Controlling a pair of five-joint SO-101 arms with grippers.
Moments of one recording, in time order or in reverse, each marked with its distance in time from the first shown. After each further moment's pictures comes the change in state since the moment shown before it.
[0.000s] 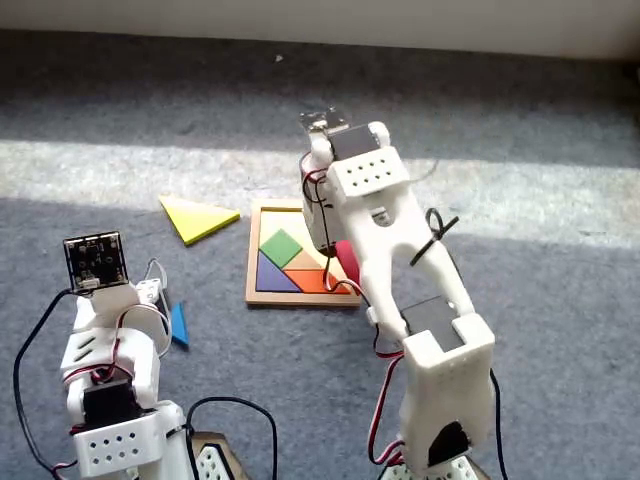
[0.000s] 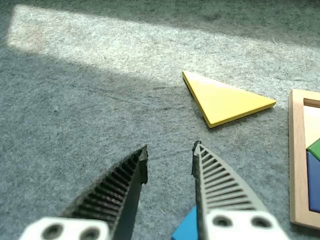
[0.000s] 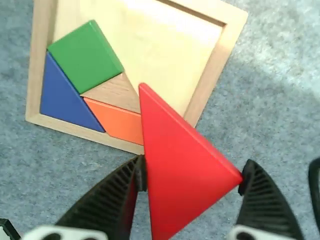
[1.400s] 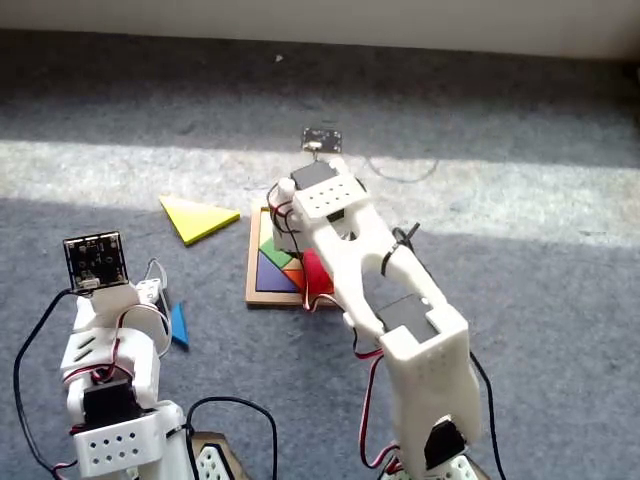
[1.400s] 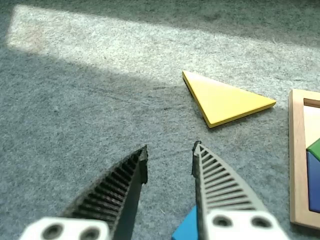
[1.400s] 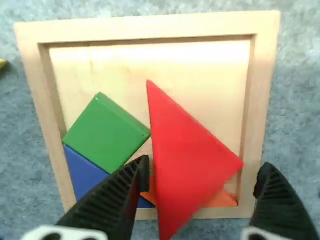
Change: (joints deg) left arm 0.0 0.0 0.0 0.0 0.0; right arm -6.2 6.1 8.4 -19.1 -29.6
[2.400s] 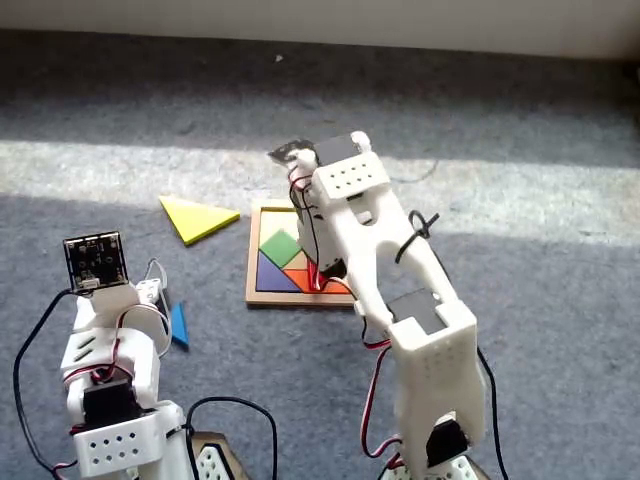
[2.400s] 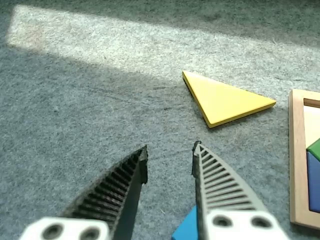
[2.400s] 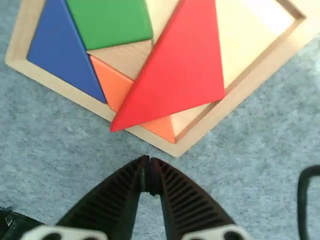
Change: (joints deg) left arm 0.0 0.0 0.0 0.0 0.0; right arm 4.8 0.6 -7.2 21.9 44.4
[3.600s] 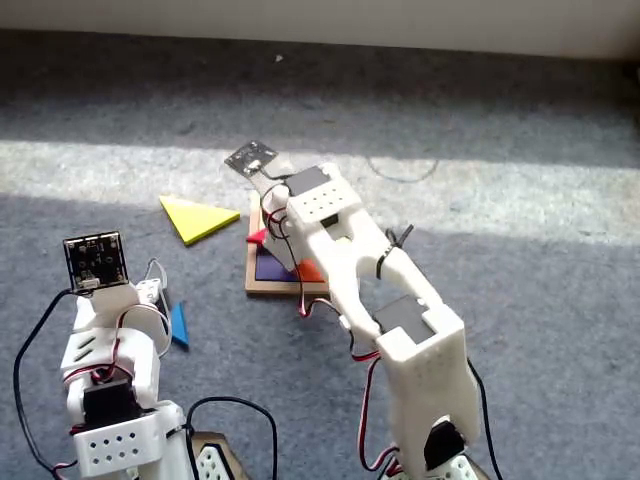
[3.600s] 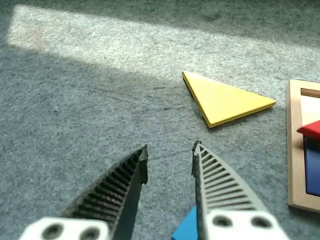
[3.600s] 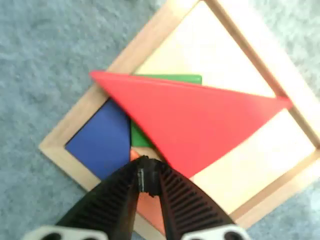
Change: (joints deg) left arm 0.0 0.0 0.0 0.0 0.0; right arm -5.1 -0.1 10.4 -33.2 2.7
